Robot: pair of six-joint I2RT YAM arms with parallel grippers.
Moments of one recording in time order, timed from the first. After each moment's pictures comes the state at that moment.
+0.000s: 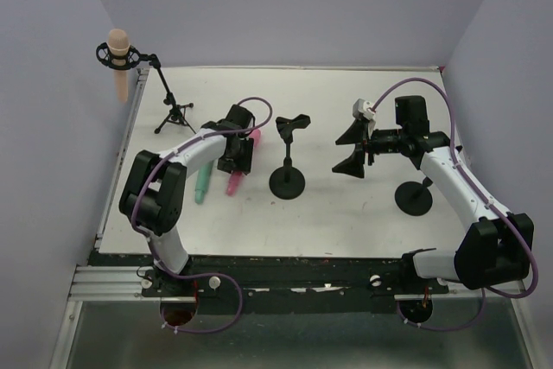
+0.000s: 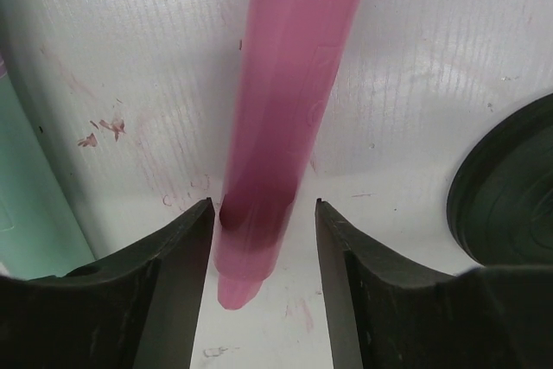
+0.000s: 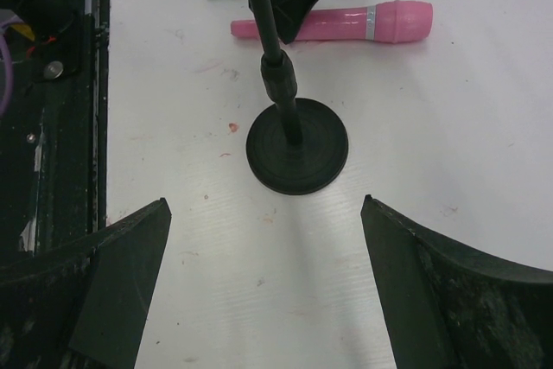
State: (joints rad) left arm -0.41 1.75 1.16 -0.61 -0.05 -0.31; right arm 0.18 1.32 1.03 -0.47 -1.11 -0.61
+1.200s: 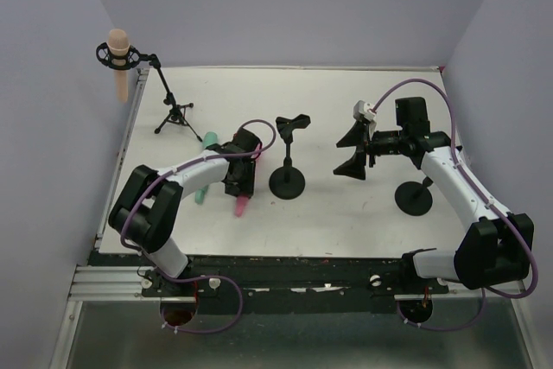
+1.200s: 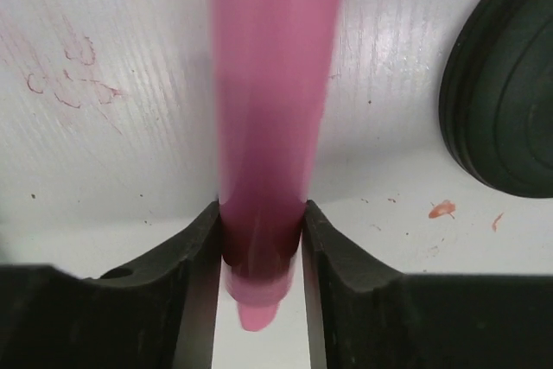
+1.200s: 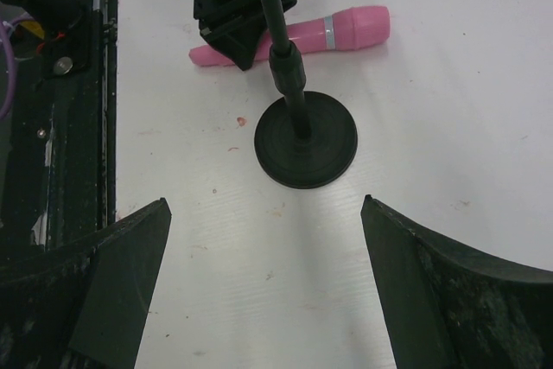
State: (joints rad) left arm -0.54 1.63 0.94 -0.58 -0.02 -0.46; right arm 0.17 1.32 1.03 -0.52 -1.13 -0.63
